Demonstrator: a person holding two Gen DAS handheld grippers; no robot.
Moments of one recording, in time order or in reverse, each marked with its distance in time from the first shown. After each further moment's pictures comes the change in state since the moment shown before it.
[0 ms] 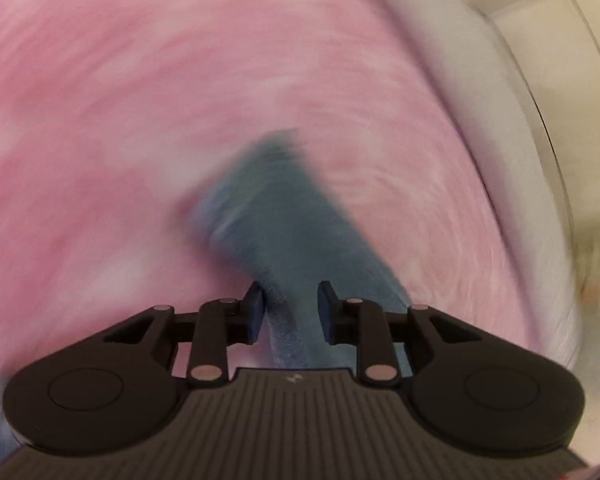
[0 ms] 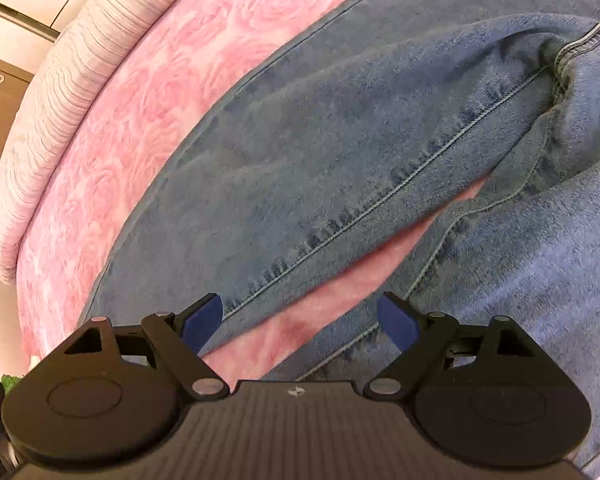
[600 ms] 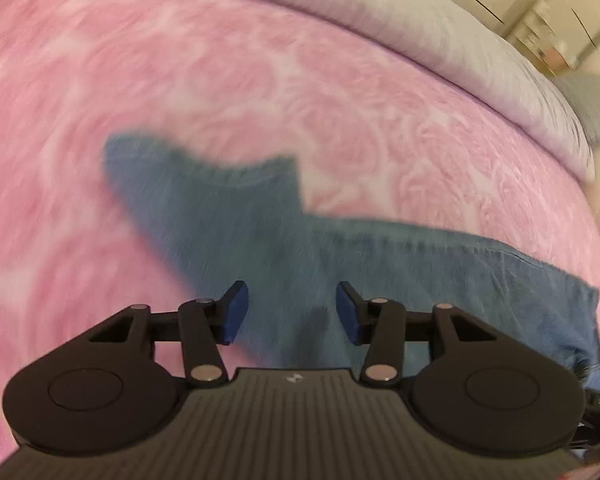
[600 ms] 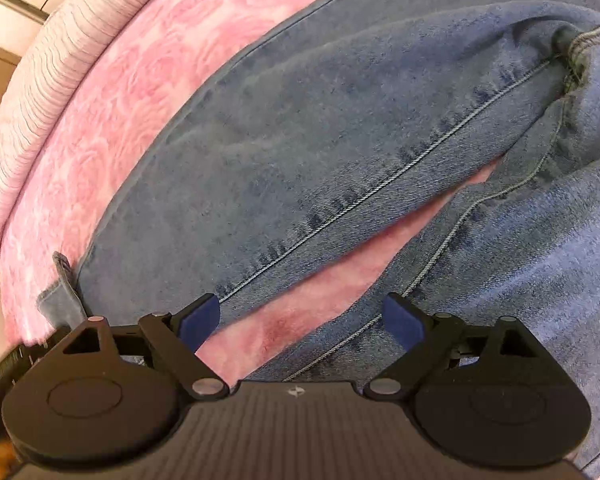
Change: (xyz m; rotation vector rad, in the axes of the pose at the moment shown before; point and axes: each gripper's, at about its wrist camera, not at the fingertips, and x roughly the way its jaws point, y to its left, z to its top) left arm 0.060 -0.168 -0.048 0.581 0.166 -0.018; right arm 0.020 0.010 -0.007 -0.023 0.036 -0.053
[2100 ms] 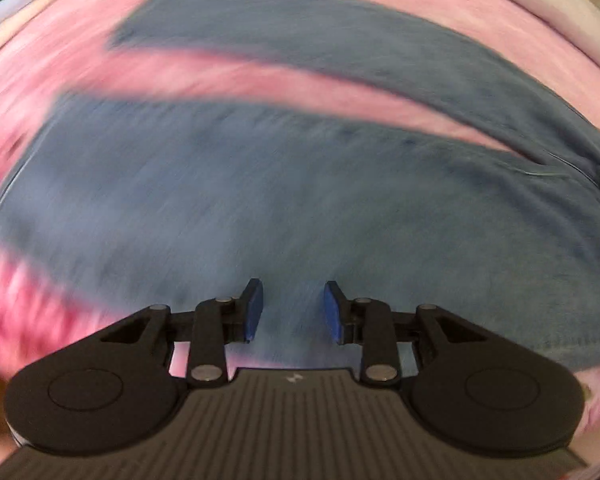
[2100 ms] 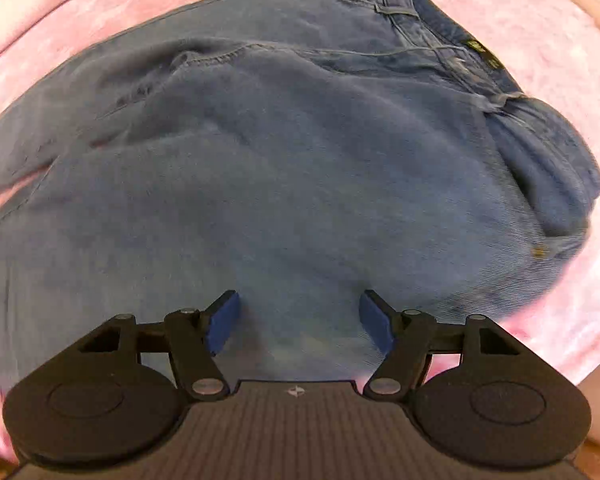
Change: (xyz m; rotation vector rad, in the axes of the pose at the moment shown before) left arm -0.215 0.098 -0.272 -0.194 0.103 0.346; right arm -0.133 -0.240 0.010 -0.393 -0.015 -0.278
